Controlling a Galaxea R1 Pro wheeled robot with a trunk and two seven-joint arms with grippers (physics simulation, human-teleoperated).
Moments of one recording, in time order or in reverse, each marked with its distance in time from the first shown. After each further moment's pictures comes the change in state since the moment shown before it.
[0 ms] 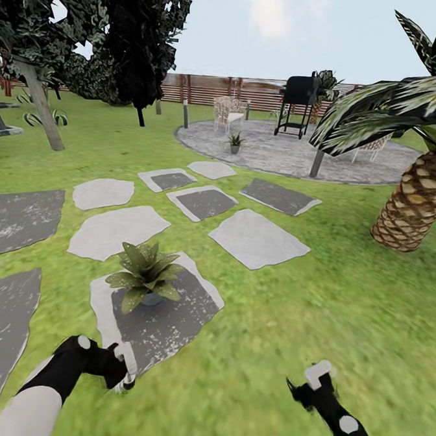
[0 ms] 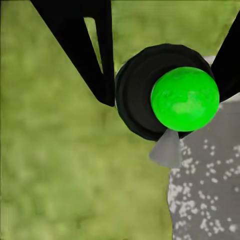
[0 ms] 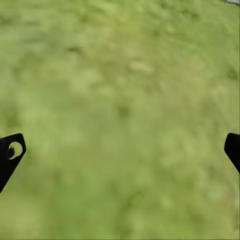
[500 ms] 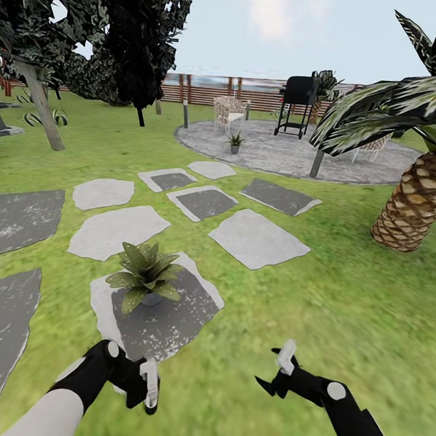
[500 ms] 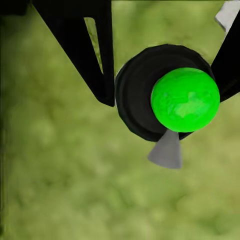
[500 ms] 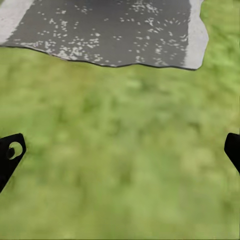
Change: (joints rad) left arm 0.007 -0.064 -0.235 0.052 0.026 -0.037 -0.094; right arm -0.038 0.053 0.011 -0.193 0.051 0.006 0.581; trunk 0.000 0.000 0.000
